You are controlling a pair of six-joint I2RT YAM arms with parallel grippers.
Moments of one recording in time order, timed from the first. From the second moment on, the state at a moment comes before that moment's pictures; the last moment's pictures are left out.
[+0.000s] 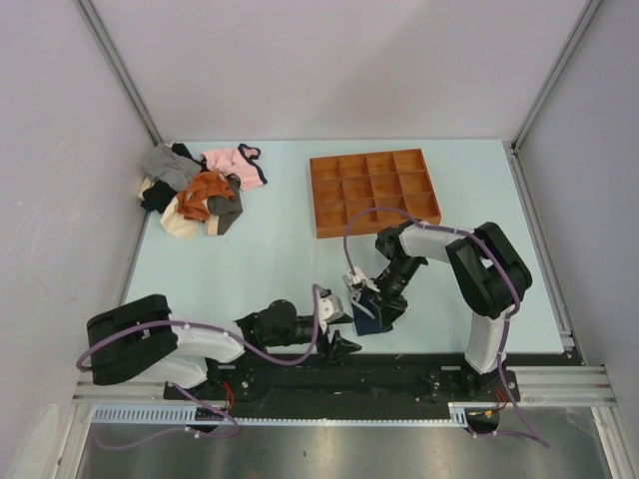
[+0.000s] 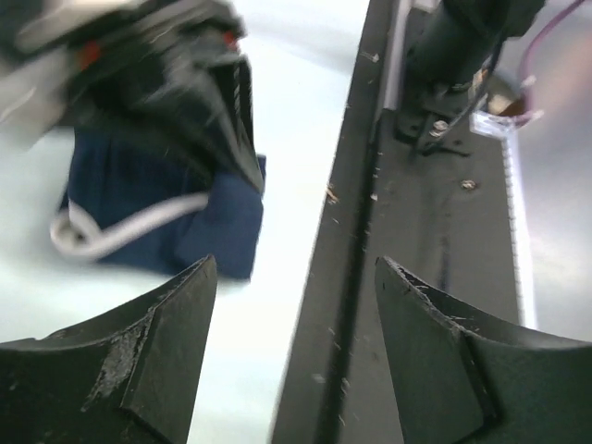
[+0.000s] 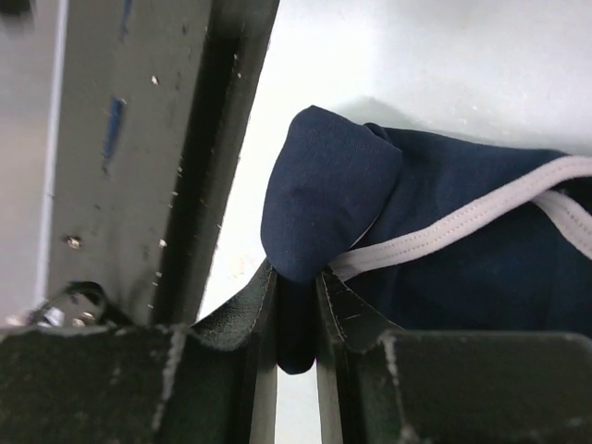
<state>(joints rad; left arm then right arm) -1.14 1.30 0.19 0.93 0.25 -0.20 0.56 1.86 1.07 -1.09 -0.80 -1.34</state>
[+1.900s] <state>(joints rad) -0.86 1.97 0.81 0.56 0.81 -0.50 0.57 1.31 0.65 -0.63 -0.59 -1.39</state>
